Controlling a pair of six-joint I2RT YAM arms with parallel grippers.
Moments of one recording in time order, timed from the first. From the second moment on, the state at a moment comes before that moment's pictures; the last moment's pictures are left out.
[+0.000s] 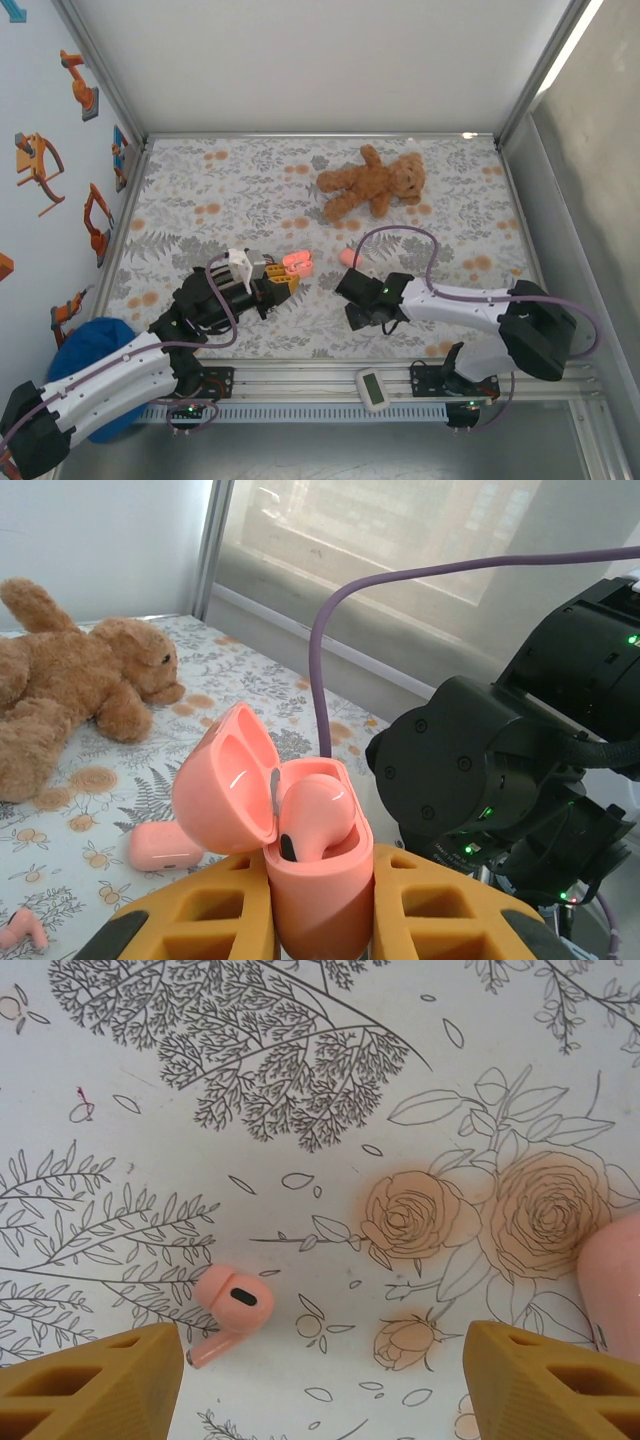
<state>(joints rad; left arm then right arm) -0.87 0.63 0.27 0.32 0.31 -0.30 1.05 1.39 0.73 -0.72 0.19 0.68</state>
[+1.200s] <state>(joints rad) -0.87 0.65 0.27 0.29 0.29 -0.30 1.05 1.37 0.76 -0.77 0.17 0.65</state>
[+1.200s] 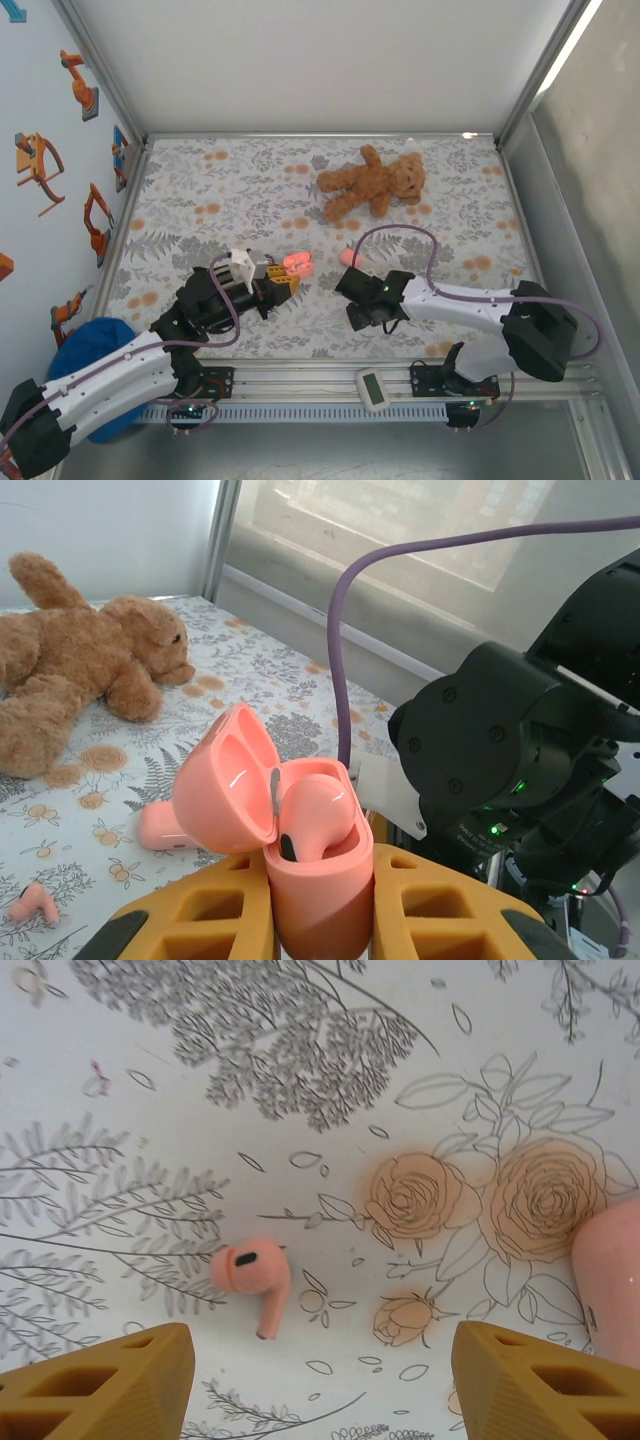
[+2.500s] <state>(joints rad) -0.87 0.64 0.27 0.29 0.29 -0.29 0.96 1.51 0.76 -0.61 0.02 0.59</state>
